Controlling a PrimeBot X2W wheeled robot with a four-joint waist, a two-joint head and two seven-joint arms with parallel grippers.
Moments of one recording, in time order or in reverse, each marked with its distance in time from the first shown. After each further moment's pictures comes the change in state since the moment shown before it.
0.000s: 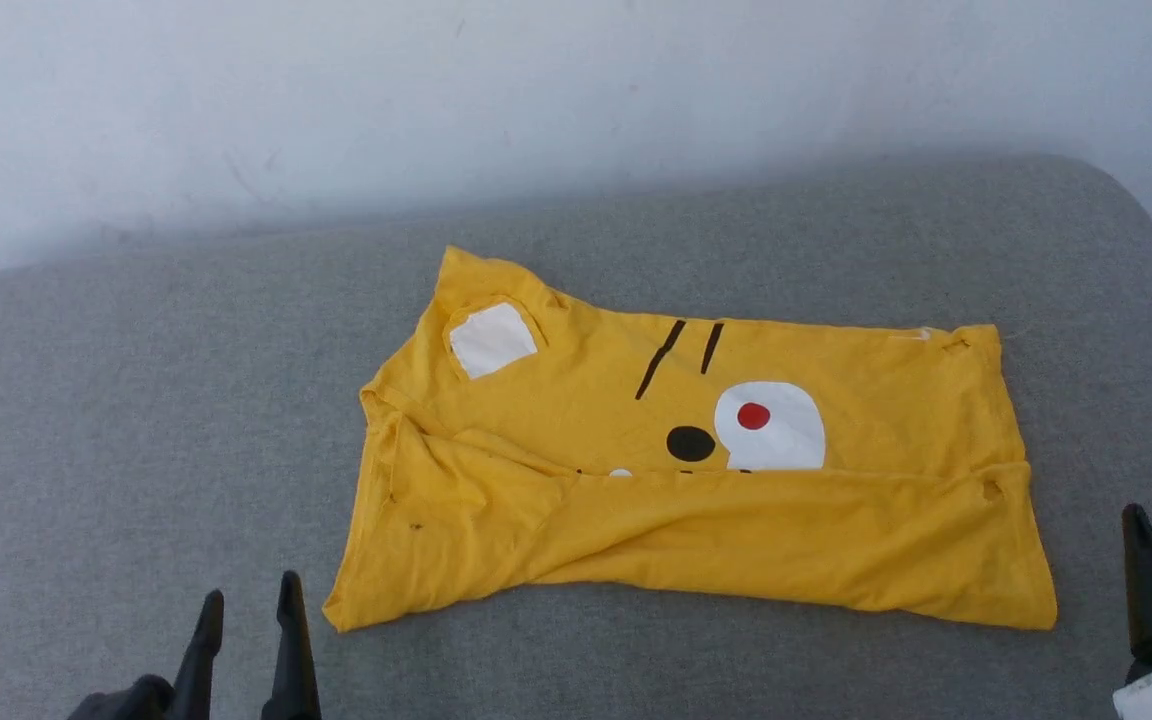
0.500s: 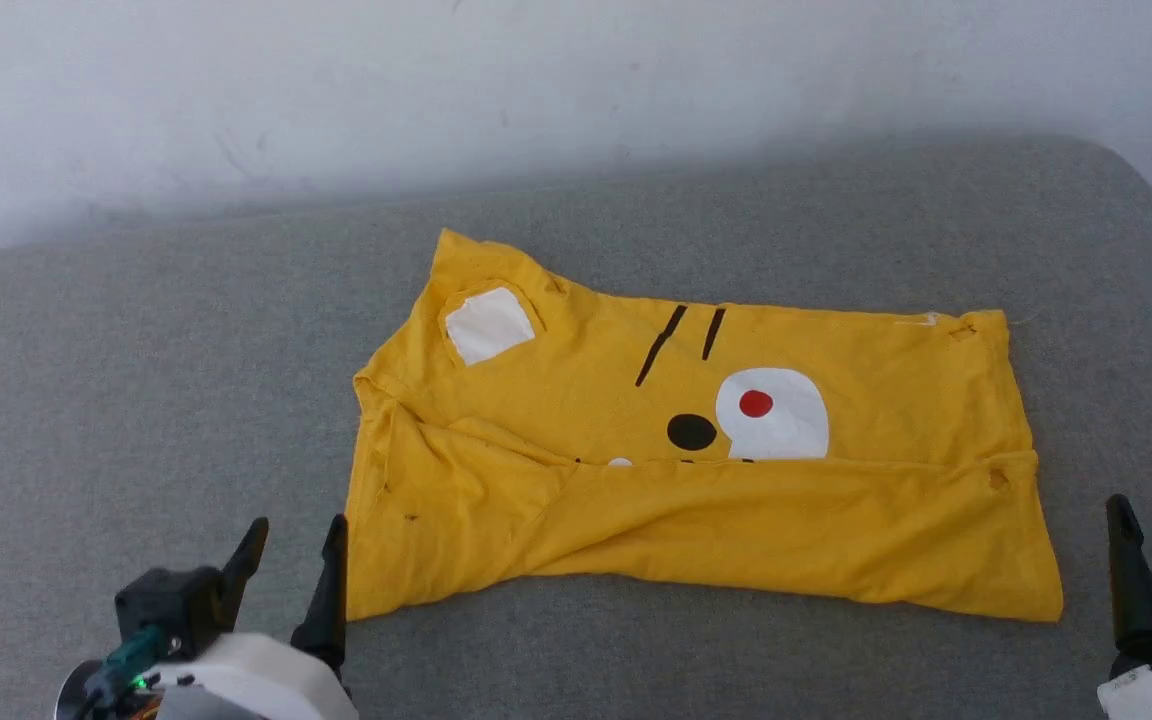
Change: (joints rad) left arm -0.136 0.088 -0.069 0.025 0.078 -0.030 0.207; right arm 0.014 0.016 0.027 -0.029 -0.007 0.000 -0.021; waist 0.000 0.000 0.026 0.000
